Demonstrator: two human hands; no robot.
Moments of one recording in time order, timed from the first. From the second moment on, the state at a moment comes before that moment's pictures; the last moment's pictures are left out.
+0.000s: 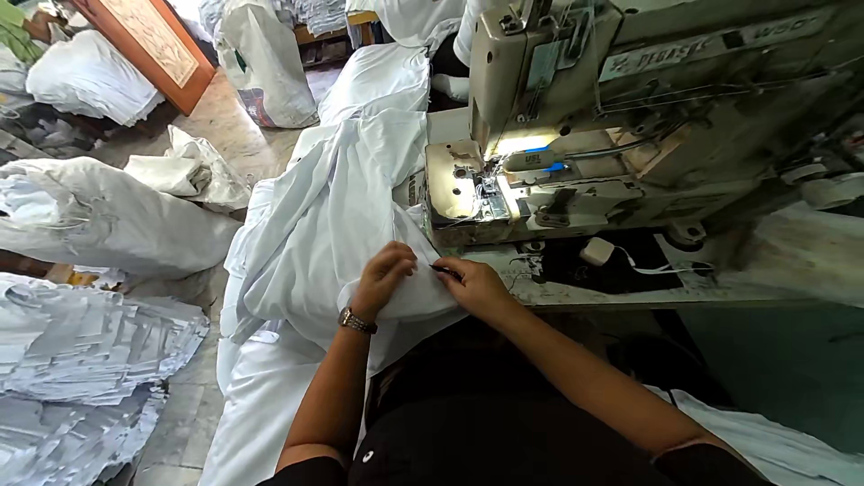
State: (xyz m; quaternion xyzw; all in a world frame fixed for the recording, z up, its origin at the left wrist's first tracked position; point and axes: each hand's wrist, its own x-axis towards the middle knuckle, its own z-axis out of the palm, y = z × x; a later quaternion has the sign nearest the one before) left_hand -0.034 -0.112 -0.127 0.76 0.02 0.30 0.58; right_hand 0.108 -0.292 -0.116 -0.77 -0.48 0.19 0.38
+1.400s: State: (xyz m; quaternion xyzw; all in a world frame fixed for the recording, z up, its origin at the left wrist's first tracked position) left_hand -0.094 -0.144 -0.024 0.87 0.13 0.35 0.33; right_hand 0.124 -0.335 -0.076 -0.67 -0.53 -0.16 0.49
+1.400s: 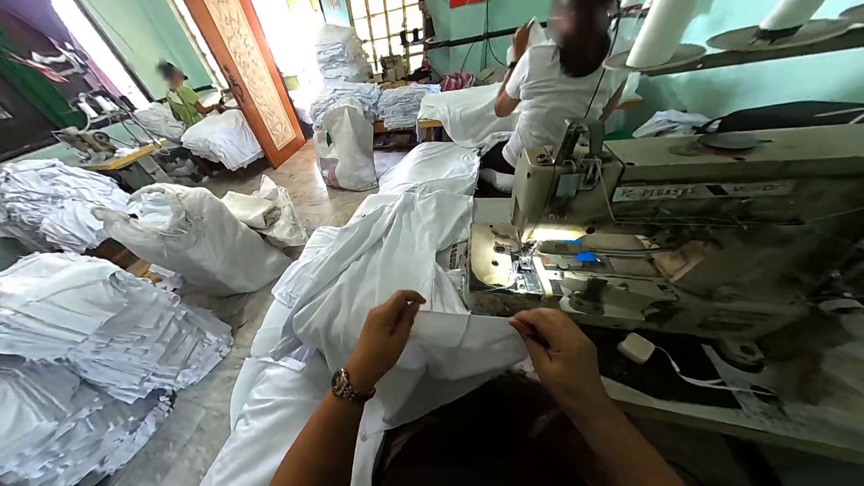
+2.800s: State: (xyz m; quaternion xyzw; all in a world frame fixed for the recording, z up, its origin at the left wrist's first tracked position) left_hand -0.018 -0.144 0.019 0.90 0.10 0.31 0.28; right_hand 0.124 -0.353 -0.081 -0.56 -0.57 0.26 0.54
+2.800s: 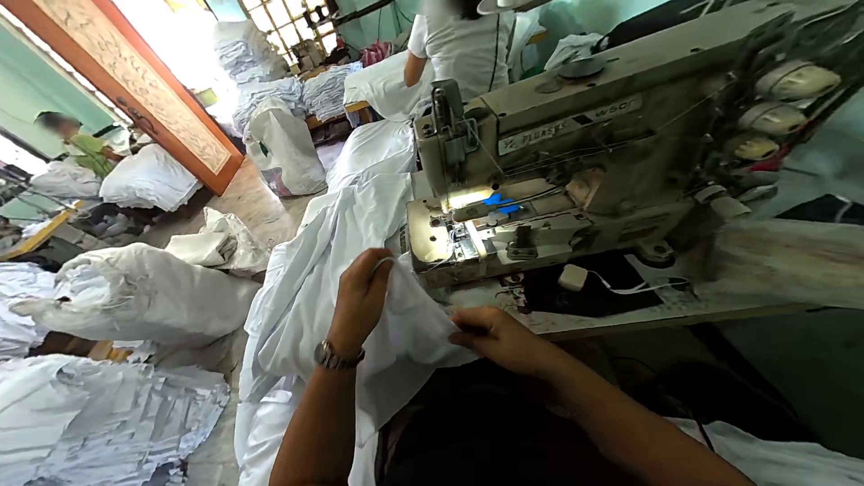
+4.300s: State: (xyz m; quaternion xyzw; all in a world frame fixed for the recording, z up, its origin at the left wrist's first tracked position) left_hand -0.044 -0.106 -0.014 0.98 -0.16 -0.07 0.08; right_hand 0.155 -0.338 -0.107 -0.67 -0.25 0.25 0.66
